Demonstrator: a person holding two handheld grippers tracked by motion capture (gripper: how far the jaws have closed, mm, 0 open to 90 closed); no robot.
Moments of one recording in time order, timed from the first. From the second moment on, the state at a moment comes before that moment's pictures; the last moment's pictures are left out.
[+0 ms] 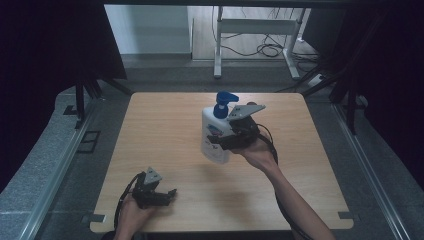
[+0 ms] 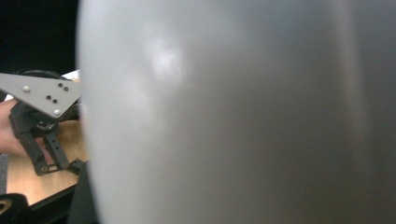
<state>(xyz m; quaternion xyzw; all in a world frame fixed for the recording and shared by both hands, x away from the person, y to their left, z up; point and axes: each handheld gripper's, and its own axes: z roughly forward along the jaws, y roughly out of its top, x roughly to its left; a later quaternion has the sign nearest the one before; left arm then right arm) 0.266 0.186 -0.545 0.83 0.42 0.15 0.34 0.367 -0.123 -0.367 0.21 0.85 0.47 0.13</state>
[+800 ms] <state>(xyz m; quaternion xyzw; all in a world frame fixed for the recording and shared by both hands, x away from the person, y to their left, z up) 0.266 0.186 -0.545 0.83 0.42 0.15 0.34 0.411 -0.142 -0.342 0.22 0.84 0.47 0.14</state>
